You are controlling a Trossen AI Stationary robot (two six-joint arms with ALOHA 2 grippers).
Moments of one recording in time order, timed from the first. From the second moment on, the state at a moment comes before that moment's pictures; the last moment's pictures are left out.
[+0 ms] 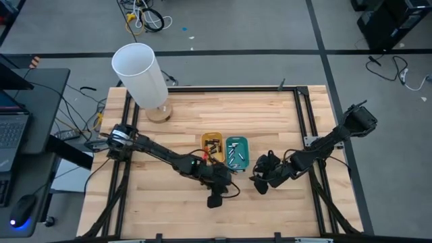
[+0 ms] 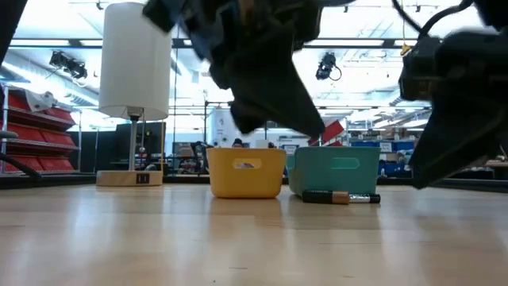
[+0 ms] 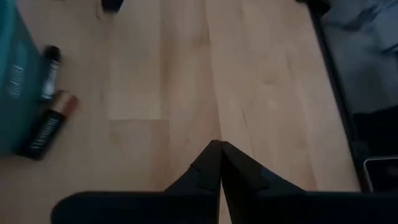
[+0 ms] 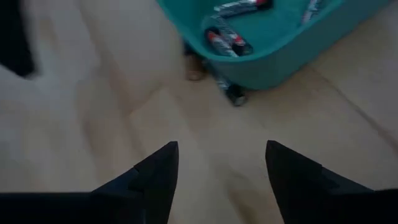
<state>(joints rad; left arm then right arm) -0.30 1.97 1.31 -0.13 0.09 -0.36 0.53 1.44 0.51 -0.01 0.38 1.11</state>
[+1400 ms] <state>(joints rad) -0.22 1.87 1.46 -0.77 -0.10 -0.38 0.30 1.60 0.52 0.24 0.24 0.56</state>
